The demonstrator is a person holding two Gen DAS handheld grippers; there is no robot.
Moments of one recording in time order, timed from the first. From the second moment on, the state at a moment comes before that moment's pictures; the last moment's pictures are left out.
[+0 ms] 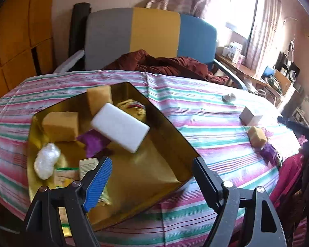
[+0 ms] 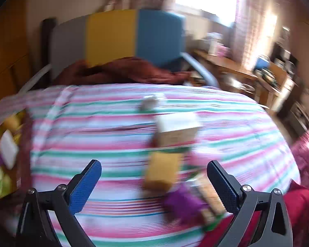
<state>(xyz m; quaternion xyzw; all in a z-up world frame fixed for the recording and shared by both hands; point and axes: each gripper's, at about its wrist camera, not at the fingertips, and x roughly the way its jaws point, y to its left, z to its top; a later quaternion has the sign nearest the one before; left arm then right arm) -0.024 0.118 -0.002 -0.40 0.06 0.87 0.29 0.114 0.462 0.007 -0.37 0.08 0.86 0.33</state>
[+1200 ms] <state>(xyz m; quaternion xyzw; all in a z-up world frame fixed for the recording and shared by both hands) 0.018 0.458 -0.058 -0.47 0.18 0.70 0.50 0.200 0.570 -0.009 -0.24 0.35 0.82 0.38</state>
